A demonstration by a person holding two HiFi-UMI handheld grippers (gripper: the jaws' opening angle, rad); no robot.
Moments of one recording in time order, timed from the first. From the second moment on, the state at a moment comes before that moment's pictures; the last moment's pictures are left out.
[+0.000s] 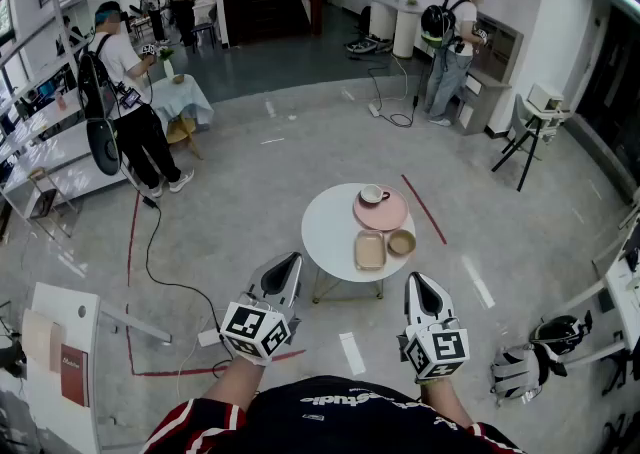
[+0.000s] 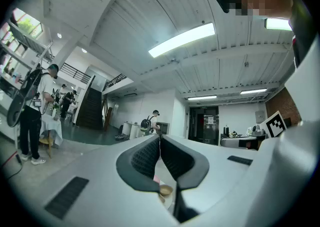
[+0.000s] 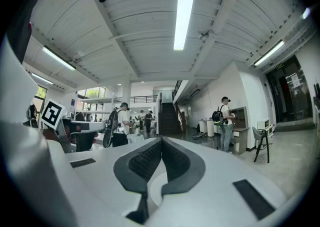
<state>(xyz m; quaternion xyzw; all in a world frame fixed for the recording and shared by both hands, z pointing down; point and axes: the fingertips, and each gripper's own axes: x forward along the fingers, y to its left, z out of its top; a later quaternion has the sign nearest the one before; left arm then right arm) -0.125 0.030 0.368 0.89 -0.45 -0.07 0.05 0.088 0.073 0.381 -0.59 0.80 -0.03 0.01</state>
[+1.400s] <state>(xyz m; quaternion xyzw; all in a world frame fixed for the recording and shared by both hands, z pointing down) -0.137 0.022 0.379 0.89 -0.44 -0.07 0.07 0.080 0.070 0.392 -0.60 0.80 -0.05 0.01</state>
